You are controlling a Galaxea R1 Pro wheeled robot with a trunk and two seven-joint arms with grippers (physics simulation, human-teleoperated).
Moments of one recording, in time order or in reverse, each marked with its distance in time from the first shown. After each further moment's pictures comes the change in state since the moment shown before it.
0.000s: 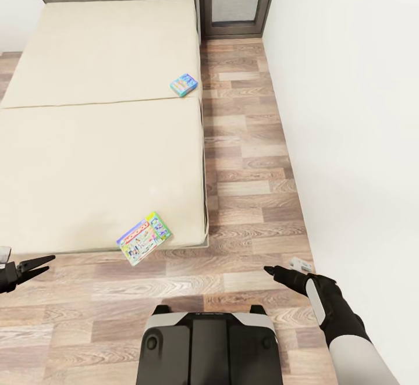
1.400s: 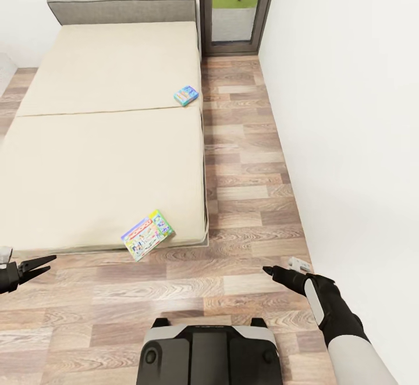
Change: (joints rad) left arm -0.001 -0.006 0.000 0.000 0.002 0.000 -0.001; right arm 0.000 0.005 0.005 0.001 0.001 -0.002 -0.003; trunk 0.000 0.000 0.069
